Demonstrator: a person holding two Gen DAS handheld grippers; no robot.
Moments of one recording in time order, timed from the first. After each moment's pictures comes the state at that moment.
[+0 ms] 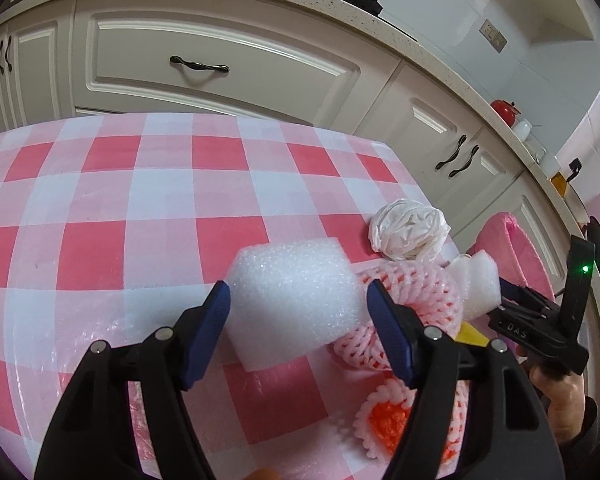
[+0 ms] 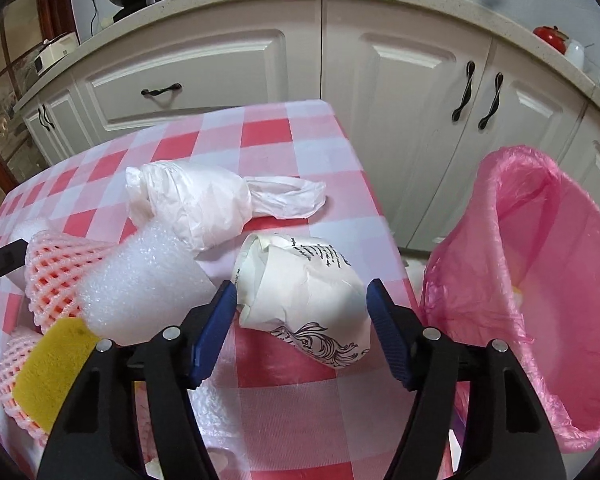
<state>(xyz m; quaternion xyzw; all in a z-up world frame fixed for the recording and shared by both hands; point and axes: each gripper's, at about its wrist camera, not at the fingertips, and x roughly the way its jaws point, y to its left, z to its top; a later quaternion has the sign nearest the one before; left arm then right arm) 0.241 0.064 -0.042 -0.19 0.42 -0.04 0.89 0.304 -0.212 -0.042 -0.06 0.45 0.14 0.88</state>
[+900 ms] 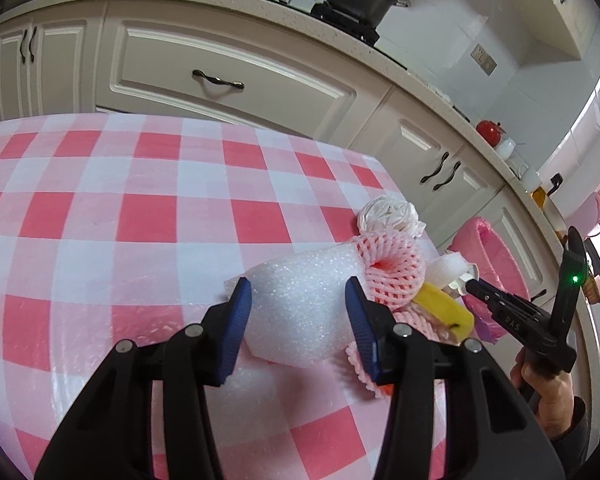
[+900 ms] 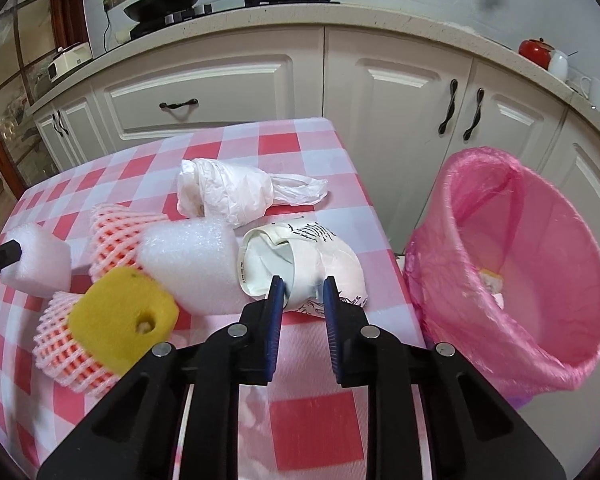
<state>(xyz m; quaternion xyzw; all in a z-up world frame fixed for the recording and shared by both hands) 0.162 0.090 -0.014 -0.22 0.38 -0.04 0.90 0.237 -0.228 -0.007 -0.05 0.41 0.14 0.90</state>
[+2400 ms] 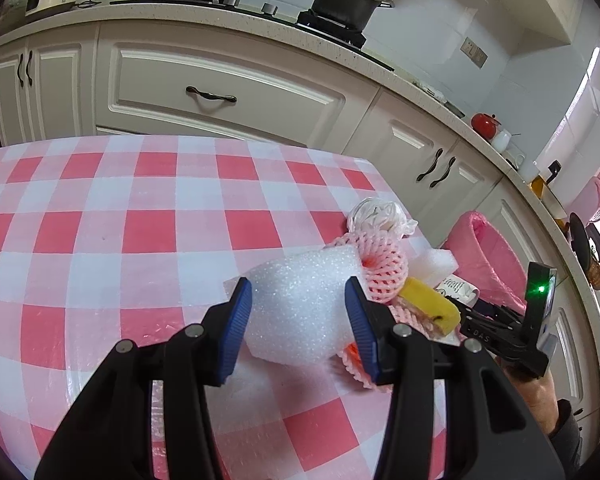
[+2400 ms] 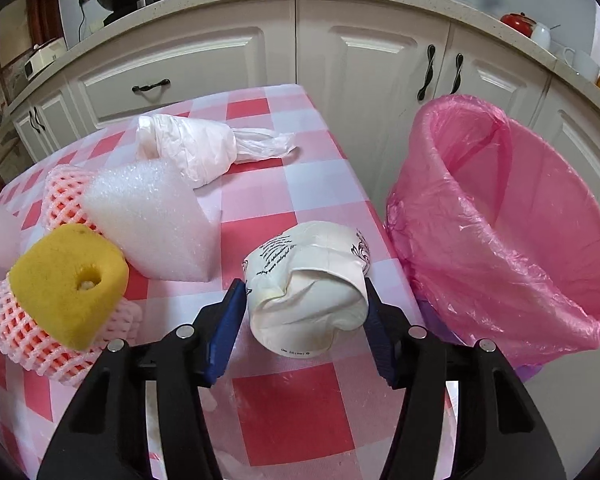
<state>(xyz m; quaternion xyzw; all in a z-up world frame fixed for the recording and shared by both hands) 0.151 0.074 0.006 -0.19 0.38 -0.04 0.91 0.240 -0.241 -0.048 -0.04 0.44 0.10 0.89</state>
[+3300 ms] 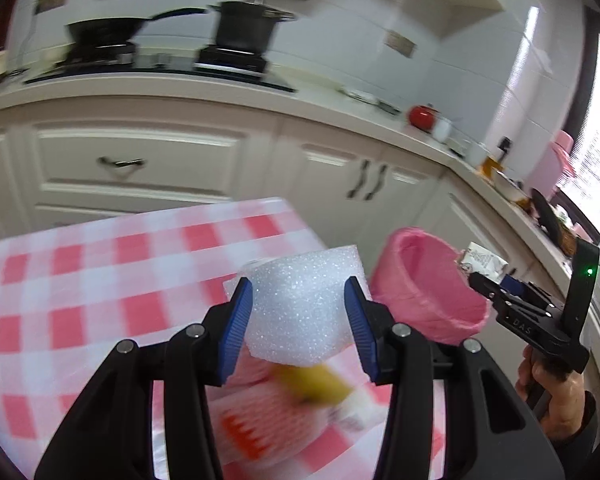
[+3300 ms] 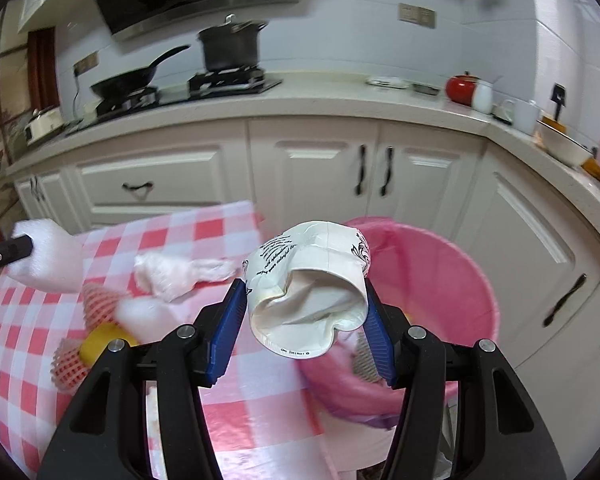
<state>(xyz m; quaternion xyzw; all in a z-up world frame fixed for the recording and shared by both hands) 0.205 -0.036 0.080 -0.12 0.33 -0.13 0.93 0.221 -0.343 0.082 0.00 0.32 0.06 0.95</state>
